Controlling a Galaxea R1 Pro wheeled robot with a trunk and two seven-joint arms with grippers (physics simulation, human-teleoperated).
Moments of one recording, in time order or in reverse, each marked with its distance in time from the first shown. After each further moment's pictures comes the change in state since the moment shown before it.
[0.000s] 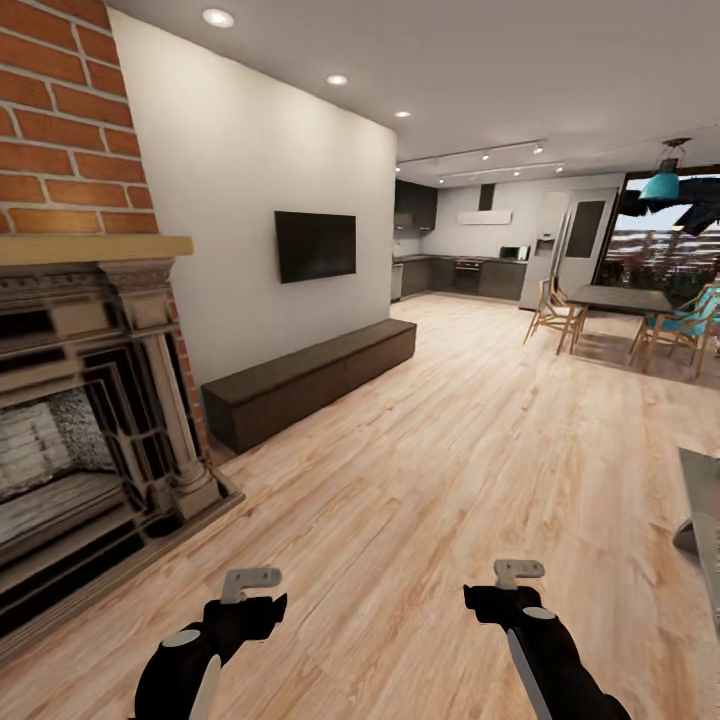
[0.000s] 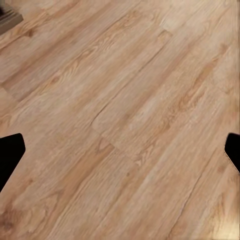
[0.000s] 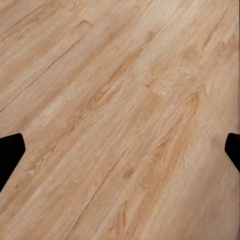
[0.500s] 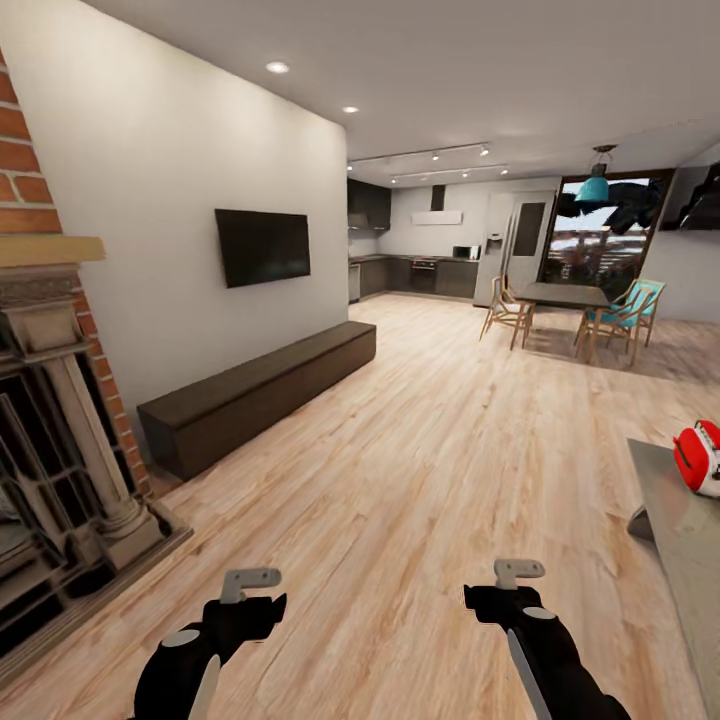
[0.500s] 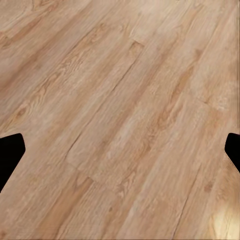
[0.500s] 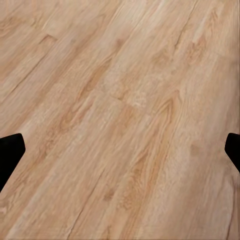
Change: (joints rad) left arm 0.000 0.002 0.000 0.000 0.000 0.000 0.000; right arm 0.000 0.000 0.001 0.000 0.000 0.000 -0.001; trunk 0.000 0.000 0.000
